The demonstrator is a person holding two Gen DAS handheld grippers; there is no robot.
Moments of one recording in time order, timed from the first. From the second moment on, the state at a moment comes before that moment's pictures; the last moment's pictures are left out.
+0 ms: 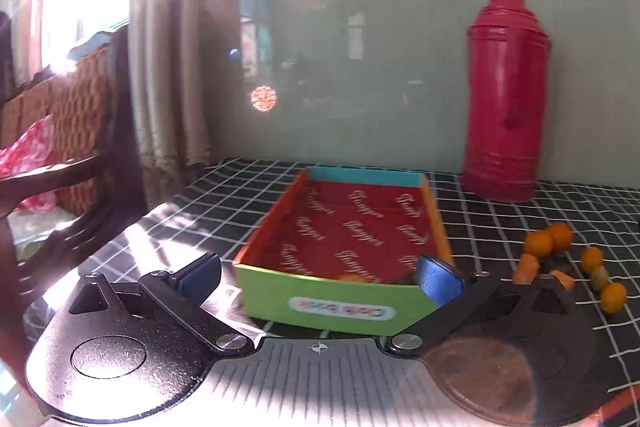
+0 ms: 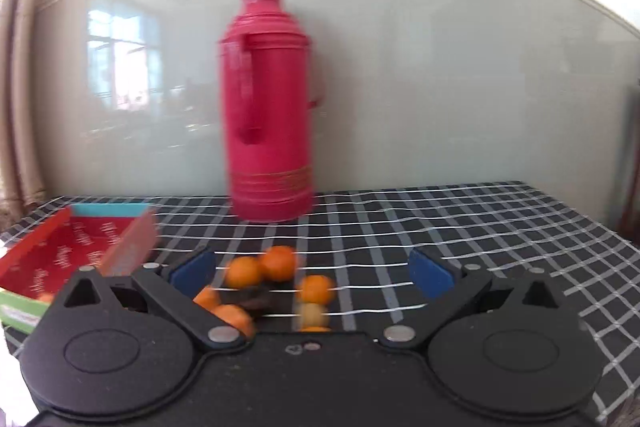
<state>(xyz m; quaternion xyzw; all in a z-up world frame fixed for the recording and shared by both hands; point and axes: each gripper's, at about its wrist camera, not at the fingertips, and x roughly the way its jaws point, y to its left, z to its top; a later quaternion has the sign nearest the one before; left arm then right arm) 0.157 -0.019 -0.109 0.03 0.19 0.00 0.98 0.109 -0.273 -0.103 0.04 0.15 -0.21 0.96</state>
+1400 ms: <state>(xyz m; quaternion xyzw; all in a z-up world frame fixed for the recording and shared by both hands) 0.172 -0.258 -0.168 0.07 0.28 -0.20 0.94 0.004 -0.416 -0.119 0.16 0.12 -0.35 0.92</state>
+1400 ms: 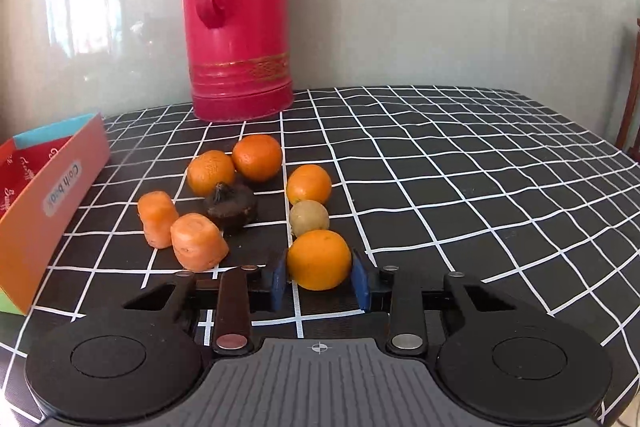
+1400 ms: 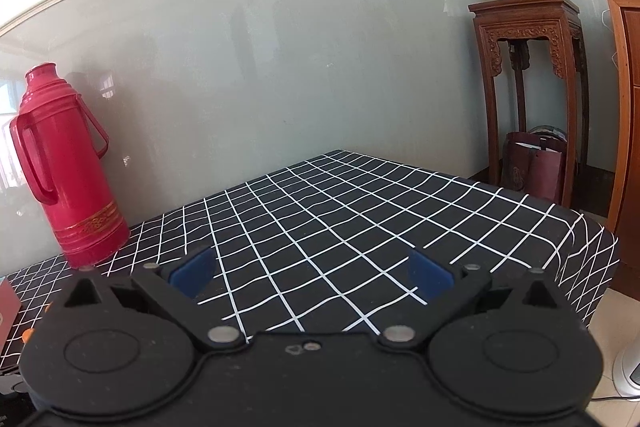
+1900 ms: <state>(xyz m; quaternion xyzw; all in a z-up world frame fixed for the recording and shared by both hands) 0.172 -0.221 -0.148 0.08 0.21 -0.13 0.96 0.012 -0.404 -0.116 0.16 0.12 -0.33 0.92</state>
